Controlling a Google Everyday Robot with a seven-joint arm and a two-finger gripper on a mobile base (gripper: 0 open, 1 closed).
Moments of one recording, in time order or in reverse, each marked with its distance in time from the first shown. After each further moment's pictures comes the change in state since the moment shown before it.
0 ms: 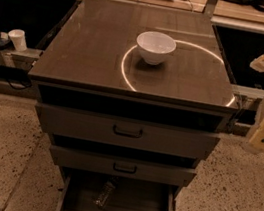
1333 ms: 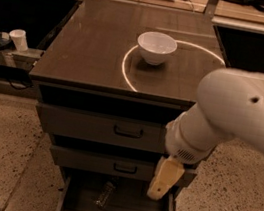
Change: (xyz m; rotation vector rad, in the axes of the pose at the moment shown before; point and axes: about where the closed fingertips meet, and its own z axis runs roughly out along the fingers) arm -0.067 0.091 0.201 -0.172 -0.057 0.010
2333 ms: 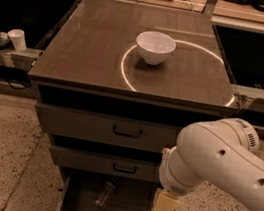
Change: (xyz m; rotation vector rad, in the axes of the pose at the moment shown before) arm 0.040 0.034 0.069 0.030 0.078 -0.051
